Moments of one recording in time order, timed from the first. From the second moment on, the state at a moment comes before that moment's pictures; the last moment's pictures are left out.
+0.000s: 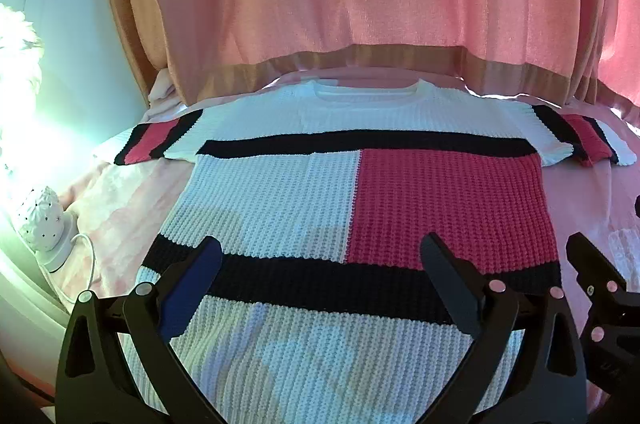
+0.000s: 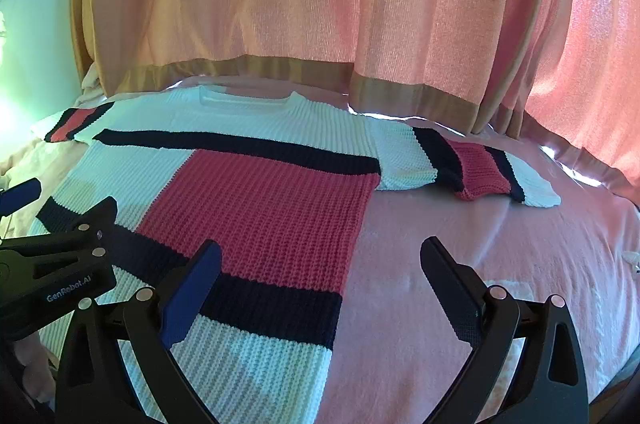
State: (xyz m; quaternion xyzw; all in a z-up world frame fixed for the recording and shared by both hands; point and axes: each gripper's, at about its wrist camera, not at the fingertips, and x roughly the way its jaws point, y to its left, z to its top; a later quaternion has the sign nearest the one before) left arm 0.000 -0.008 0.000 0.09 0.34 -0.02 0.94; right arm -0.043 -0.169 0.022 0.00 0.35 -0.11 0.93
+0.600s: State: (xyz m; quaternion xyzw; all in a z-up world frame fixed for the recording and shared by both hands) left arm 0.000 -0.008 -0.002 0.09 0.34 -0.03 0.94; right arm -0.044 -0.167 0.020 0.00 0.35 -0.11 0.93
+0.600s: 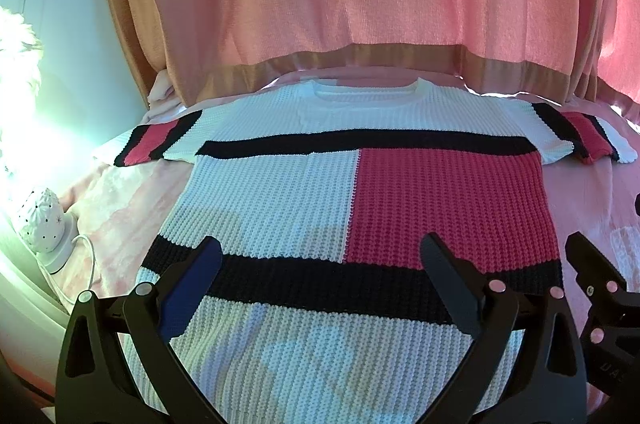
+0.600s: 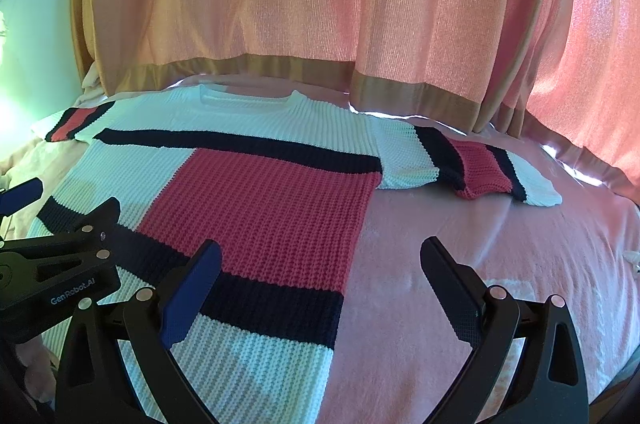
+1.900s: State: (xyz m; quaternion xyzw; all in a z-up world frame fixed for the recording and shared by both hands) left arm 0.006 -0.008 0.021 0.05 0.33 -0.03 0.94; right arm -0.055 -0.198 0.056 0.01 0.30 -0.11 0.95
